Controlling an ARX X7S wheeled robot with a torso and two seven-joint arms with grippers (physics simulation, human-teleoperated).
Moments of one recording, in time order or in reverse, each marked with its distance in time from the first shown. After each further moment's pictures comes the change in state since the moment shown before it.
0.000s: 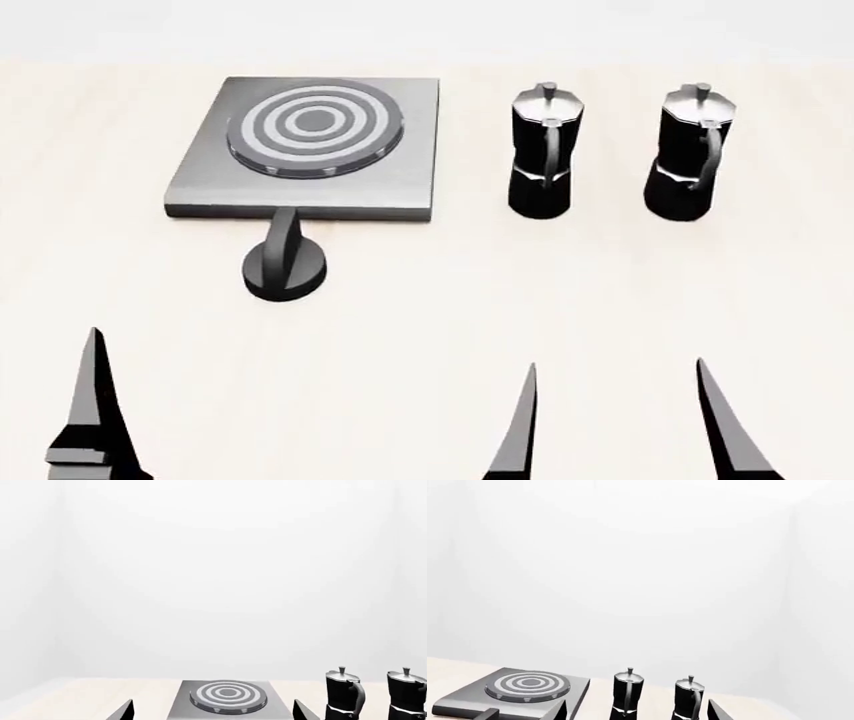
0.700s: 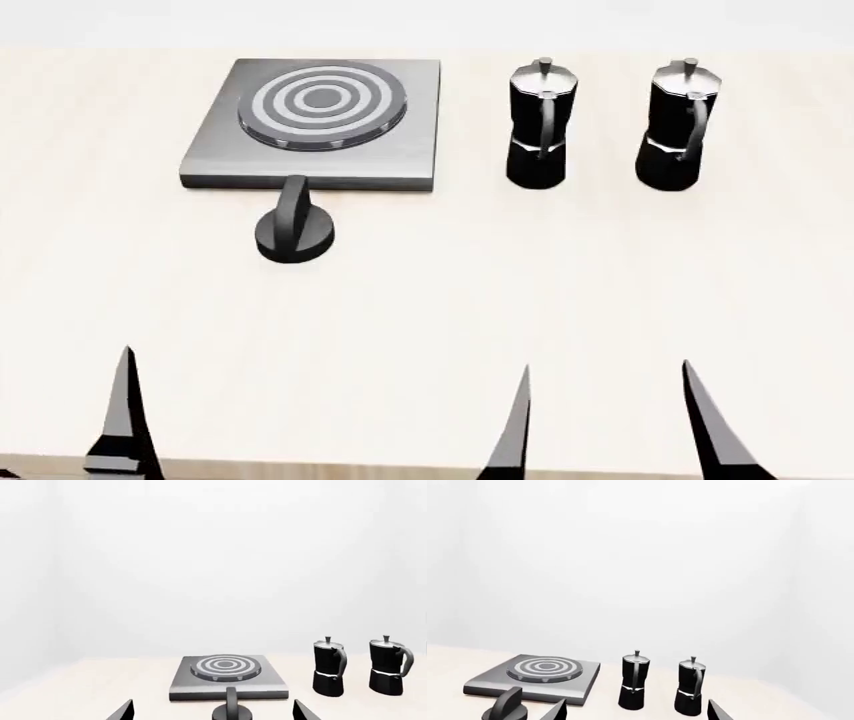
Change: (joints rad) left arm -0.006 0.023 0.012 -0.066 0.042 -0.014 0.034; right arm 0.018 -0.031 0.020 0.047 0.029 0.008 -0.040
